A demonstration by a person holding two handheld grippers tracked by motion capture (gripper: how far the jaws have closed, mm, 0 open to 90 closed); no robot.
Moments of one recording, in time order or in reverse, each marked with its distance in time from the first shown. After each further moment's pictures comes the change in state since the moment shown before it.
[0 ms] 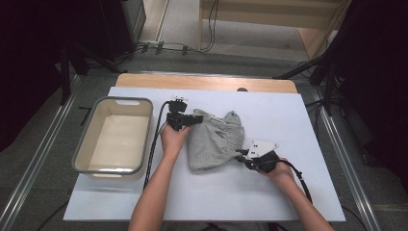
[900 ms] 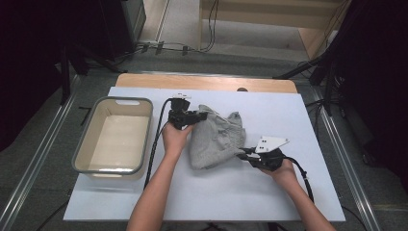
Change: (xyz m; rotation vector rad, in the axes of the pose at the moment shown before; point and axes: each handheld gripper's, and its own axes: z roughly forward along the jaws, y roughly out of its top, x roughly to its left) left arm -0.024 0.008 -0.016 -0.080 -0.041 0.080; right arm -0.010 -0.002 -0.016 -0.082 0.061 0.115
